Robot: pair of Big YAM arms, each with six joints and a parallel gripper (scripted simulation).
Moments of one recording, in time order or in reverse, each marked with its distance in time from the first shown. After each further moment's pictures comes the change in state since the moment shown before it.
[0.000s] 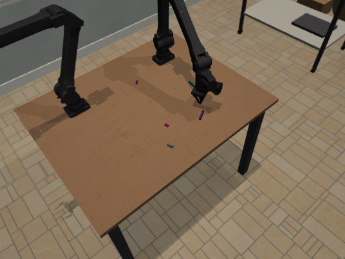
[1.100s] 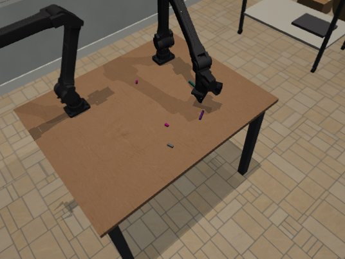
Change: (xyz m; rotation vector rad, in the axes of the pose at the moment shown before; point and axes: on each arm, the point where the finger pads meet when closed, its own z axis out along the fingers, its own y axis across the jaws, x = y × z) left arm 0.000 0.000 0.000 0.000 0.000 0.000; right arm 0.000 0.000 0.000 0.000 0.000 0.000
